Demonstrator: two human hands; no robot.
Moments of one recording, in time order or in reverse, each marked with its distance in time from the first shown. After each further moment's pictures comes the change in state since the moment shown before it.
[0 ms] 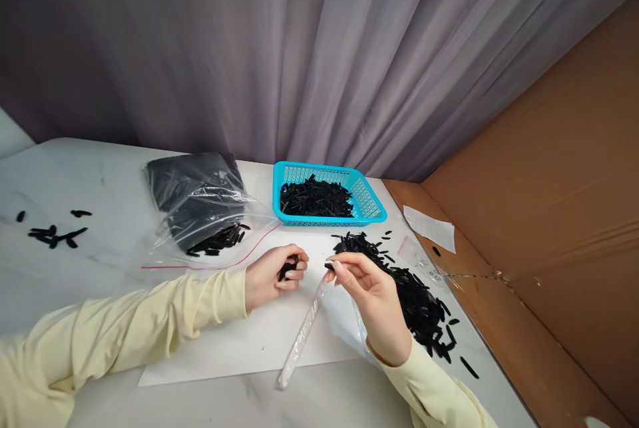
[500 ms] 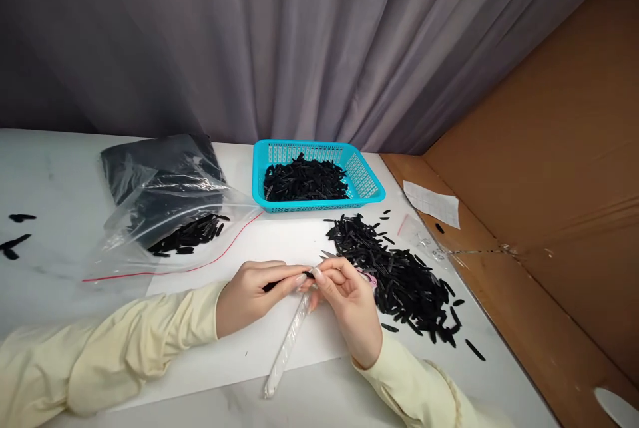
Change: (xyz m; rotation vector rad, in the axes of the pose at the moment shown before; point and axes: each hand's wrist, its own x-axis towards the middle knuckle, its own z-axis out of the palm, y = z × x) left_hand -0.008 -0.032 -0.018 1.082 -0.008 0.779; right_hand -0.008 0.044 0.008 0.376 -0.014 0.212
